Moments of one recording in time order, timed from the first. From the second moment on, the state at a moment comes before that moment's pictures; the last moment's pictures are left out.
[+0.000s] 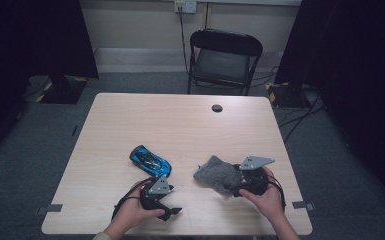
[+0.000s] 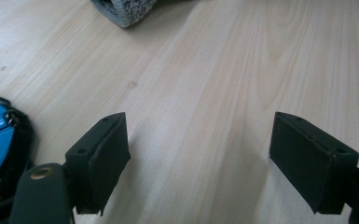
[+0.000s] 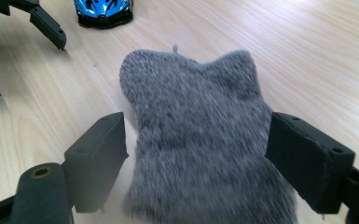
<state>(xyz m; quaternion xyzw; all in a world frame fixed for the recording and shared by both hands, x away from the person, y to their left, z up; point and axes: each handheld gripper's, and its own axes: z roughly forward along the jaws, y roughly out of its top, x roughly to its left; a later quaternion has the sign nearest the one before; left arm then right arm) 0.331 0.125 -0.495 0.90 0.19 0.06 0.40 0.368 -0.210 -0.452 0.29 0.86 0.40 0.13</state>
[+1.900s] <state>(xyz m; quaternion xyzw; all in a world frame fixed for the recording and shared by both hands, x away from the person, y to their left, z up) 0.379 0.240 -0.463 0.84 0.33 0.15 0.40 0.374 -0.203 -0.492 0.32 0.86 0.36 0.16</state>
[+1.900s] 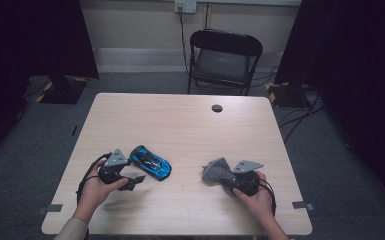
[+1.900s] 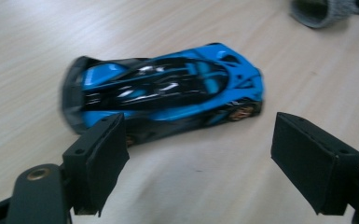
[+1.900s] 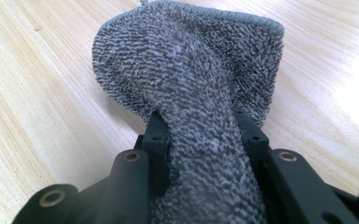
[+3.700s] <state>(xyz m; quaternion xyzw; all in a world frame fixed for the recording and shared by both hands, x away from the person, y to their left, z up) 0.403 0.197 -0.487 0.83 0.36 0.11 0.41 0.374 -0.205 -0.493 0.33 0.85 0.38 0.16</state>
